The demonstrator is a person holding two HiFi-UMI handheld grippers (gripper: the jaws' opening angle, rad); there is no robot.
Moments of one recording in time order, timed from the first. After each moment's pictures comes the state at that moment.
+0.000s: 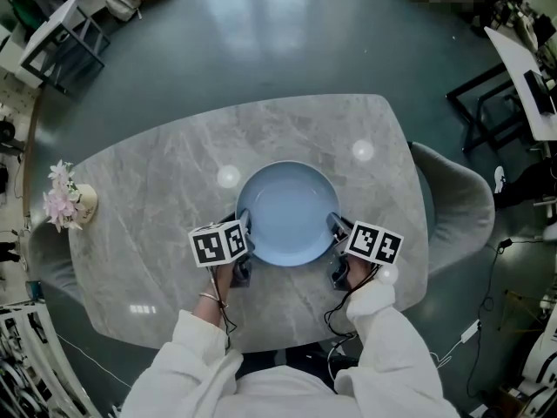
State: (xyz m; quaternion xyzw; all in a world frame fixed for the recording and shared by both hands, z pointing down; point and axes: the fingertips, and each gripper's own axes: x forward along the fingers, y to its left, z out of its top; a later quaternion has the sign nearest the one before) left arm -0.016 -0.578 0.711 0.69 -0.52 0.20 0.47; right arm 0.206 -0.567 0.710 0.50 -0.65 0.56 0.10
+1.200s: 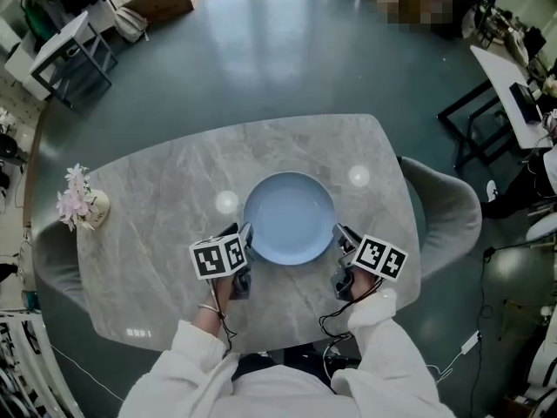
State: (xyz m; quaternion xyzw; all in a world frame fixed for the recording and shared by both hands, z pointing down) left arm -0.033 -0.550 0.663 0.70 -0.54 0.18 0.45; right arm 0.224 -0.542 0.663 0.54 -0.65 0.53 0.05
